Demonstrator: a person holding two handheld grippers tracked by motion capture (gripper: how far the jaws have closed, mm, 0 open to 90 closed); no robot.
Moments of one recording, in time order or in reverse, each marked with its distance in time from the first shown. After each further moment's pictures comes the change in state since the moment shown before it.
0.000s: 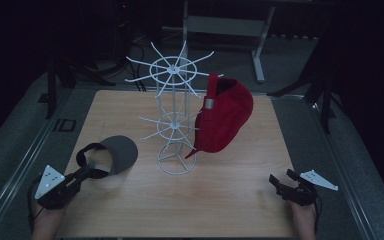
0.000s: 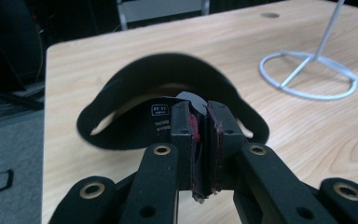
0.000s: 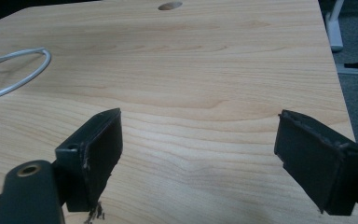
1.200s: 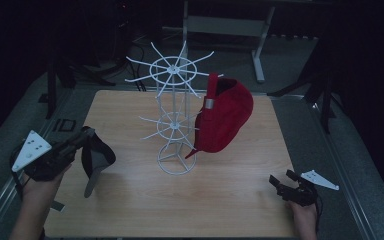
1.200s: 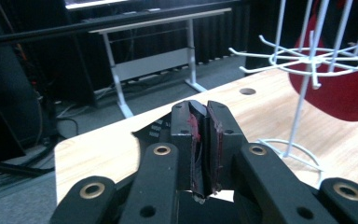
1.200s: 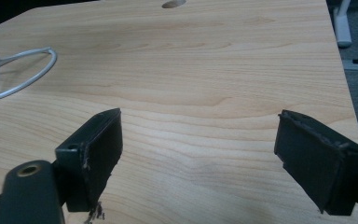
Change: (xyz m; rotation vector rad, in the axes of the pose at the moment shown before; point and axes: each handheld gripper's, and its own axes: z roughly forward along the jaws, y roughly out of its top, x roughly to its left) left arm 0.002 0.110 -0.024 -0.173 -0.039 0.087; right arm -0.002 0.000 -0.001 0.010 0.024 0.016
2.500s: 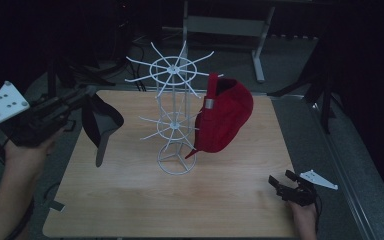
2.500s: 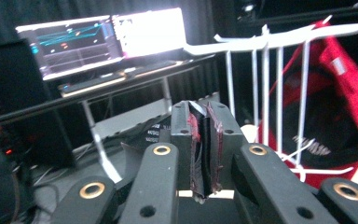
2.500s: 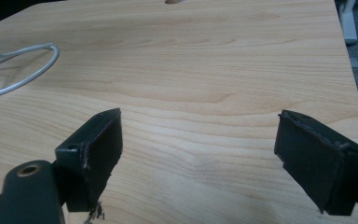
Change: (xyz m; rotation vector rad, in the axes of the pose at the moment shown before) left arm -0.005 0.124 -0.008 -0.183 -0.116 0.076; right arm 0.000 -0.001 0.002 0.012 0.011 -0.004
